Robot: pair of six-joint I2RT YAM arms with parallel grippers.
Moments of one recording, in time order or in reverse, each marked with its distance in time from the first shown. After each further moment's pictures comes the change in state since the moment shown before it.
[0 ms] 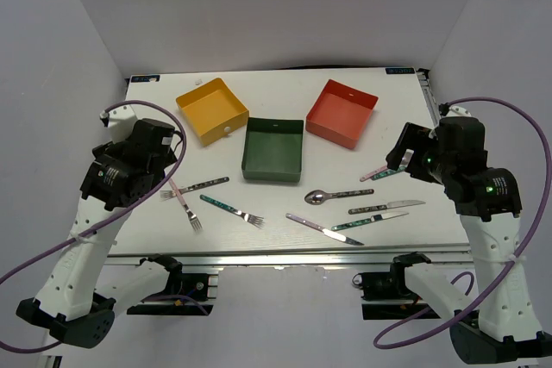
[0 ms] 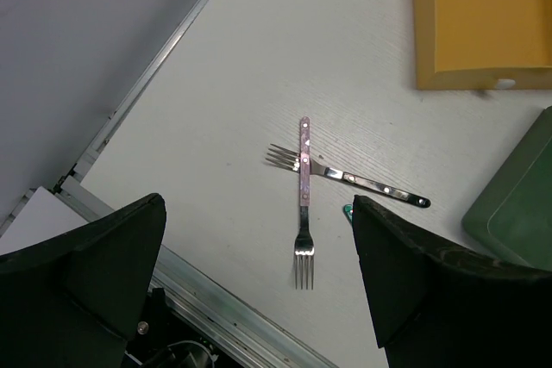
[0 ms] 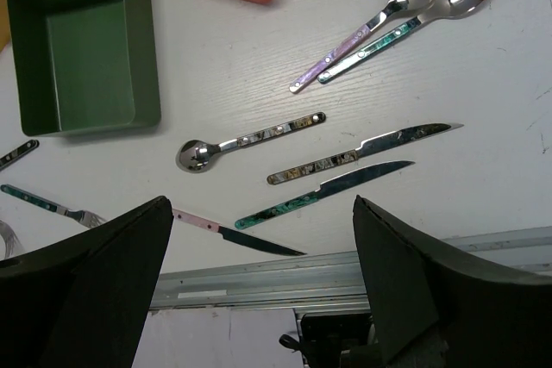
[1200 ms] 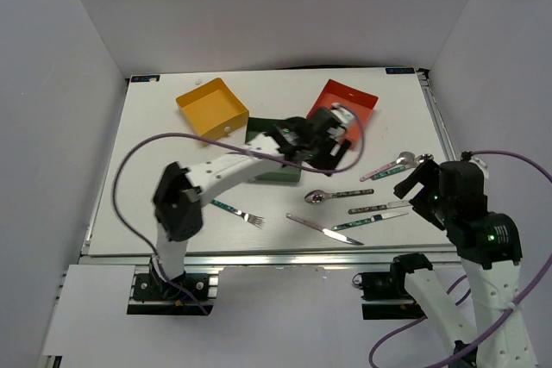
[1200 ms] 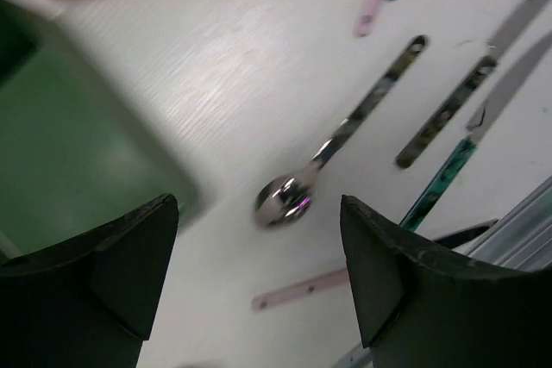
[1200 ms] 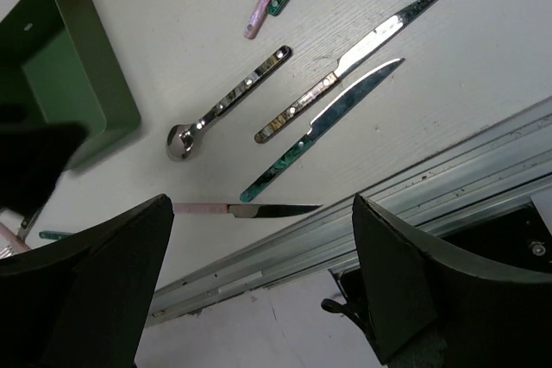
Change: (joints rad) left arm -0.525 0.891 0.354 0.586 0.657 0.502; right arm 0.000 -0.248 -0.237 -0.107 0.116 0.349
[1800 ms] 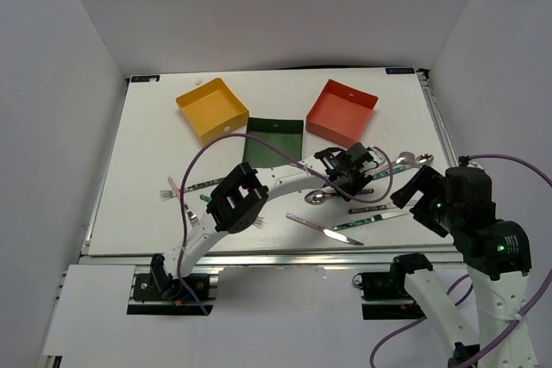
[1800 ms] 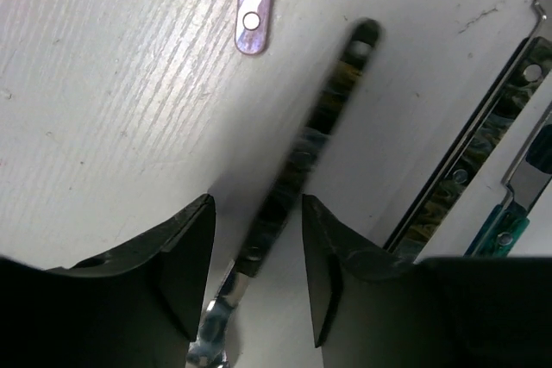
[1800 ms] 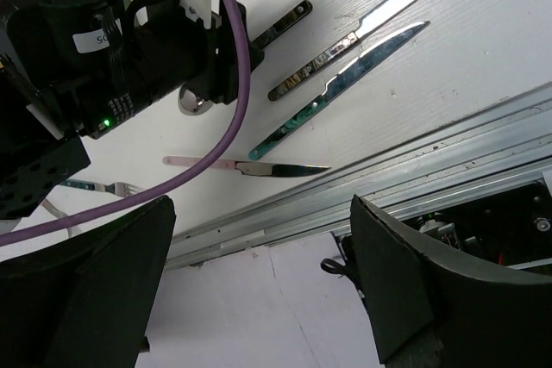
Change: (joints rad) left arm -0.120 0.526 0.264 0.125 0.114 0.122; right arm 0.000 -0.035 0.063 -0.104 -0.108 -0.030
